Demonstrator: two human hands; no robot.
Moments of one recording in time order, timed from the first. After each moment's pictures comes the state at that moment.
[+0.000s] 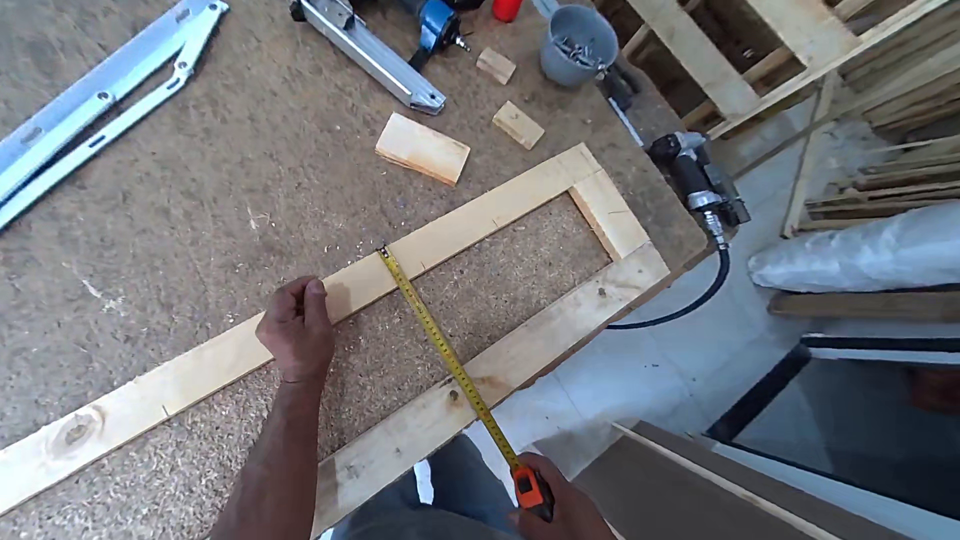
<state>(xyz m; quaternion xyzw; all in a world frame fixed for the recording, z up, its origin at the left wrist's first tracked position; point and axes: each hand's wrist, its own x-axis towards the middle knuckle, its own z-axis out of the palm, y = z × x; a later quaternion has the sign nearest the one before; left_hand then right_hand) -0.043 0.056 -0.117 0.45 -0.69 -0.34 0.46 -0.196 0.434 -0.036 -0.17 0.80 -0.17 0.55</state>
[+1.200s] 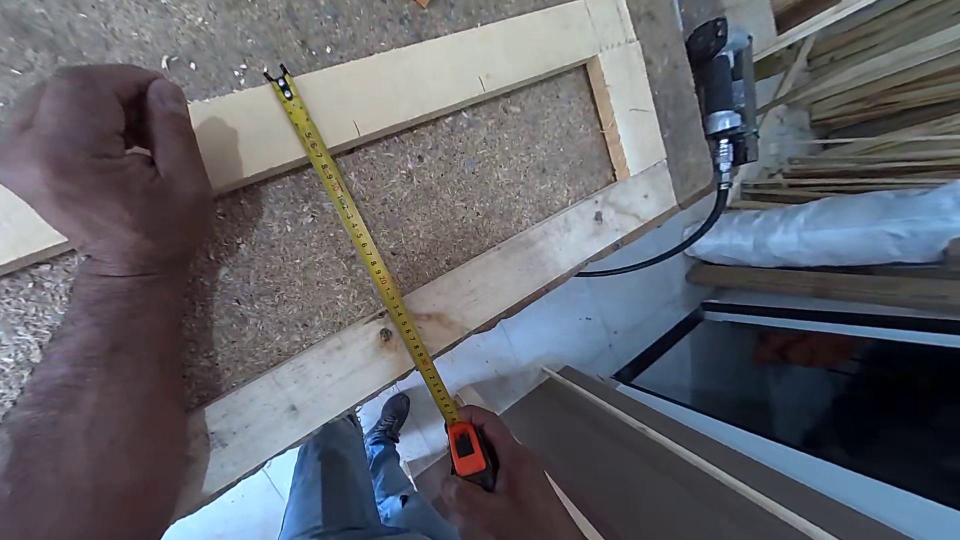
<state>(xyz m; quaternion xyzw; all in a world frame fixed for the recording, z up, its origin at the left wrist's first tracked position) -0.058 0.043 -0.140 0.43 -0.81 -0.13 0.38 -0.200 0.435 -0.067 -0.21 0.77 -0.28 0.54</state>
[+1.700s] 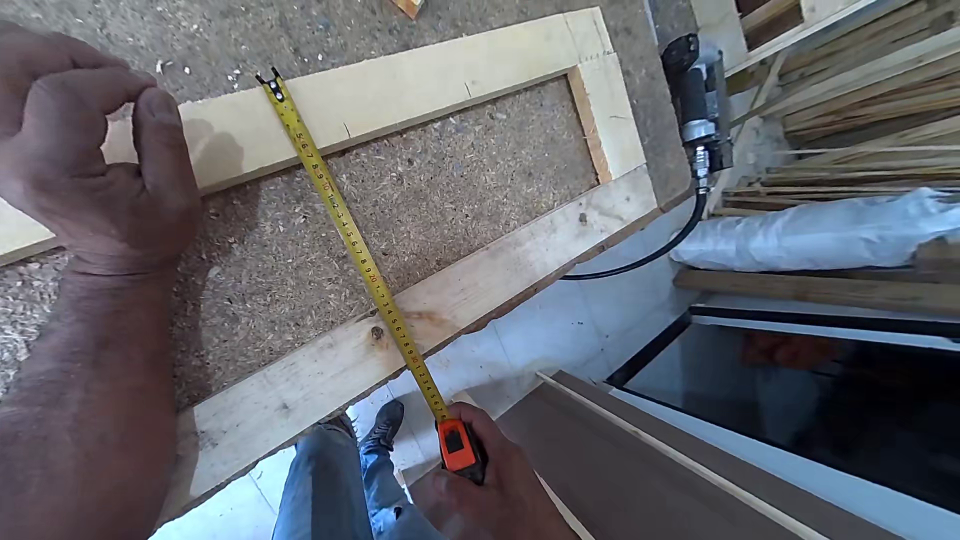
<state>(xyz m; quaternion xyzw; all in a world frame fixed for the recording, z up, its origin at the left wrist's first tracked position) -0.049 0.031 -0.150 0.30 -0.82 -0.13 0.46 -0.201 0.430 -0.067 -0.21 0.77 -0.28 0.53</state>
